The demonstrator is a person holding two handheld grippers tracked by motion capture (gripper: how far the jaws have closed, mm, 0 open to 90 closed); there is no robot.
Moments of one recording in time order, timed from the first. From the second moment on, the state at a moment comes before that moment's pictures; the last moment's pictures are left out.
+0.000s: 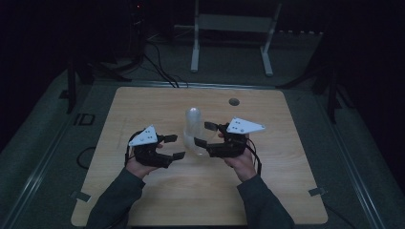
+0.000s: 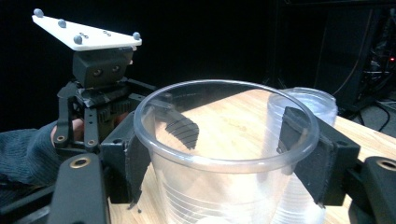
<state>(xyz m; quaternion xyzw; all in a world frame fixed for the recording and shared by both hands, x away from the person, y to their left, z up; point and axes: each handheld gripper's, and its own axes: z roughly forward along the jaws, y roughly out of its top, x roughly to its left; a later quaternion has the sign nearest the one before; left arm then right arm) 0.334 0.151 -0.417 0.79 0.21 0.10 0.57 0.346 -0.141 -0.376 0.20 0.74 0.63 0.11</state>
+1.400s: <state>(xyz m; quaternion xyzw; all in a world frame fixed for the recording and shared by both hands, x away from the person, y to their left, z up) 0.334 0.151 -0.418 0.79 0.21 0.10 0.57 0.358 -0.178 -0.408 0.26 0.74 0.59 0.18</state>
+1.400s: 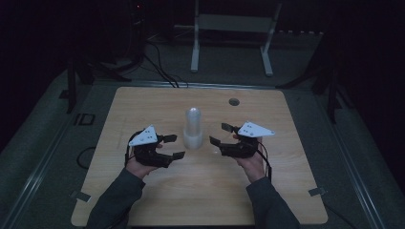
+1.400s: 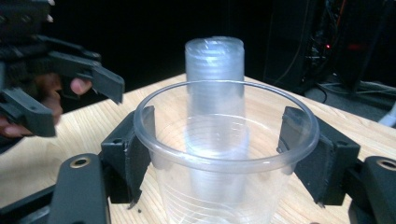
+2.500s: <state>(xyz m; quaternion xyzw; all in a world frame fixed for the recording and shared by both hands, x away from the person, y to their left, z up) 0.335 0.151 -0.420 0.79 0.22 0.10 0.57 0.386 -0.181 -0.453 0.31 0.76 0.55 0.17</state>
